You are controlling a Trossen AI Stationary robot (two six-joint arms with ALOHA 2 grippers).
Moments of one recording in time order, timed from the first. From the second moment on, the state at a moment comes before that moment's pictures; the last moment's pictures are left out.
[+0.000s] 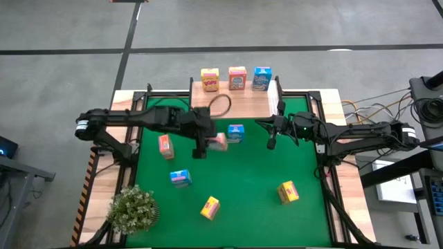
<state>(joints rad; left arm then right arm) 0.03 1.53 1.51 -0.84 -0.11 0.17 -0.19 0.98 0.50 0.35 0.13 -0.26</state>
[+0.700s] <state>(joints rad) 0.31 1.67 1.62 -0.50 -0.11 0.24 -0.19 0.97 0.50 0.33 0.13 -0.26</state>
